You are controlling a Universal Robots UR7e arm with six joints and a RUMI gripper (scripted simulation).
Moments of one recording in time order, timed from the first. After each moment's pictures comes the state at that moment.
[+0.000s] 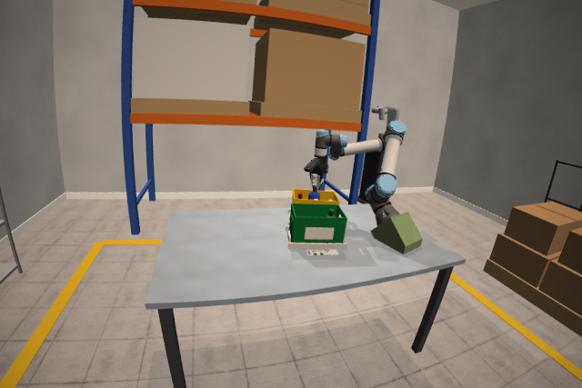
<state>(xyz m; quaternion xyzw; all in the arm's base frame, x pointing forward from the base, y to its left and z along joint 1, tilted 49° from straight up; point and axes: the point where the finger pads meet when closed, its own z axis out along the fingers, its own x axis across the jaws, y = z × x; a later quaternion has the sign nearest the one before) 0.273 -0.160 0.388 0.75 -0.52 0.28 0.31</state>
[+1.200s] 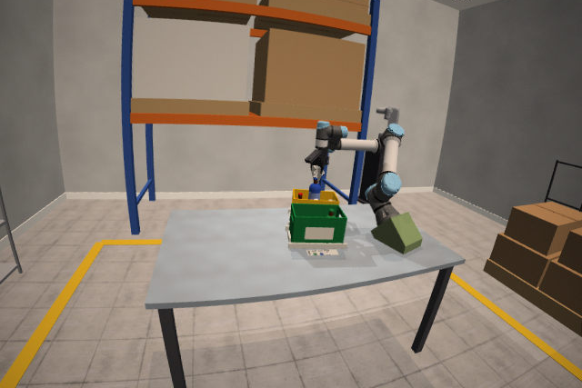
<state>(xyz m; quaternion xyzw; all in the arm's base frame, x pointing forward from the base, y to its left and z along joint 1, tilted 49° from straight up) 0.268 -0.121 0.423 0.75 -0.52 0.28 0.31</state>
